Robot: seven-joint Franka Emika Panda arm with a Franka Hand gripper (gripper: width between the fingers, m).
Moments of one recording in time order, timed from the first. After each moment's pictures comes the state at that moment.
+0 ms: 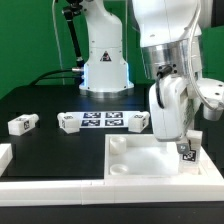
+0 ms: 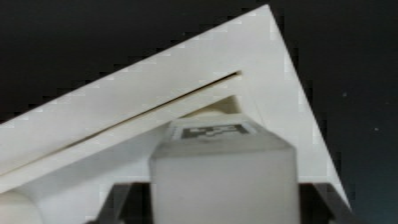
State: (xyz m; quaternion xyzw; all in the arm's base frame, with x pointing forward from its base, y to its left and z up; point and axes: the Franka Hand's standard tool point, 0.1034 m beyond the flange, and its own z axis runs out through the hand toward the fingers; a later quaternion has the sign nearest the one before) arm 0.627 0.111 0.070 -0.54 0.83 0.05 0.09
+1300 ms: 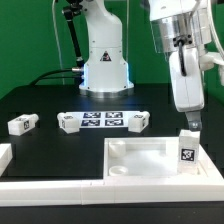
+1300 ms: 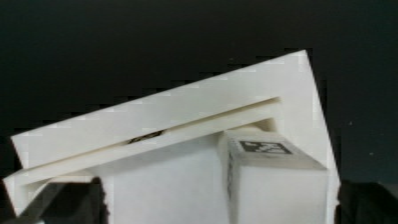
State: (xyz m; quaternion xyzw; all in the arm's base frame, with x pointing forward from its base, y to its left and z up) arm 0.609 0.131 0.105 -0.60 0.79 0.05 0.10
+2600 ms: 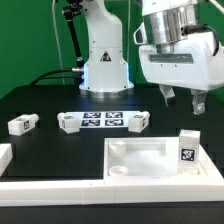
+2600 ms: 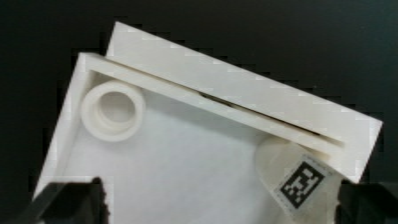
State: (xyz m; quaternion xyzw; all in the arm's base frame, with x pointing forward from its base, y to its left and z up) arm 0.560 0.122 0.109 -0.83 0.56 0.01 0.10
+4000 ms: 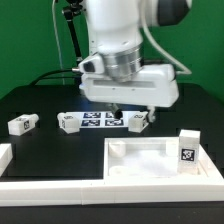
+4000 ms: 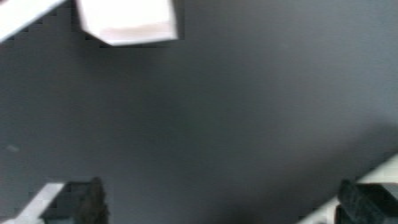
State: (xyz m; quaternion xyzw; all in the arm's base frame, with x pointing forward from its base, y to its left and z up) arm 0.421 0.031 0.044 -0.95 0.28 0.15 0.08
